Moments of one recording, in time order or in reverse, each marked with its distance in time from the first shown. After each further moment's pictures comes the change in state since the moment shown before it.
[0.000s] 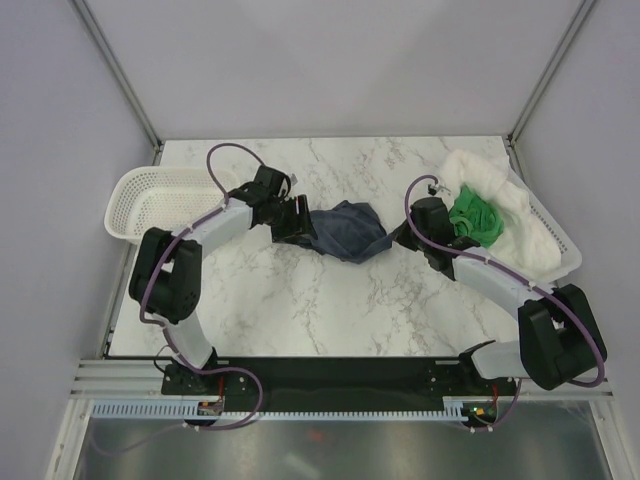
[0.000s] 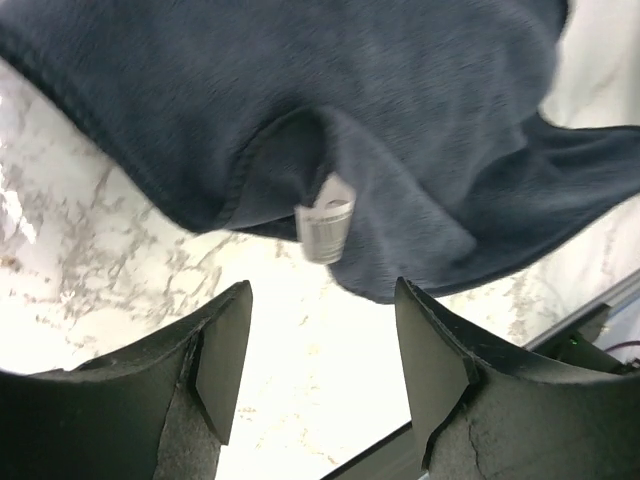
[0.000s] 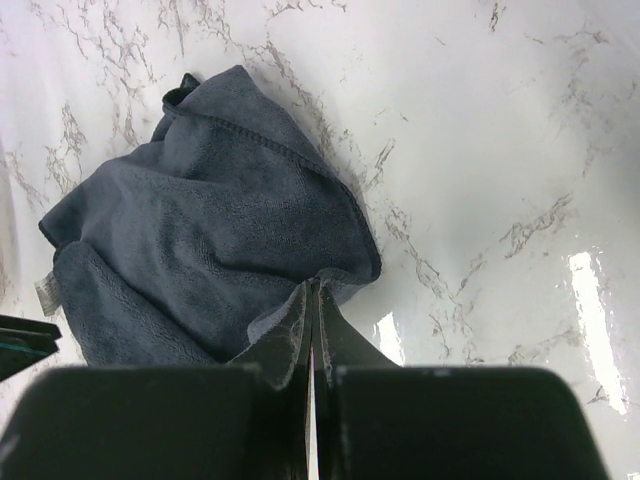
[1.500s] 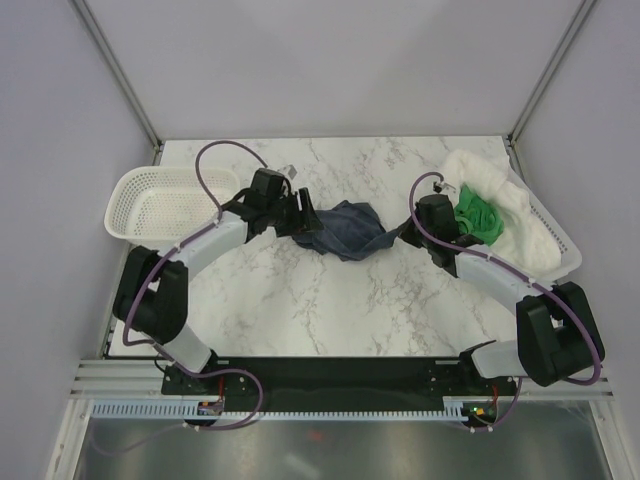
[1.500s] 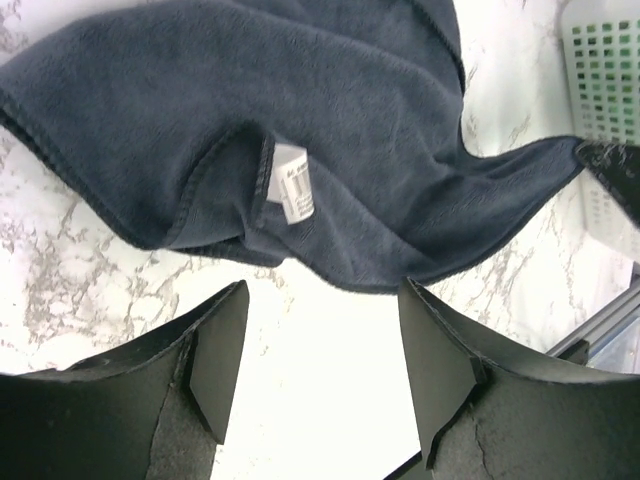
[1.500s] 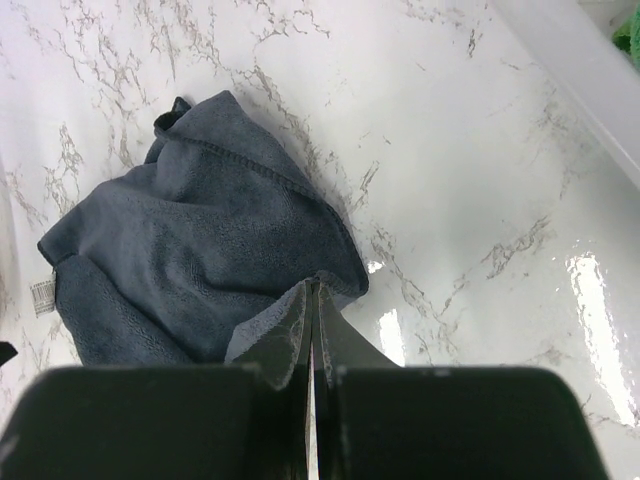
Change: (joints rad) left arm -0.053 -0.135 -0.123 0.217 -0.087 -0.080; right arm -0.047 0.016 0.003 0.025 -0.027 -0.014
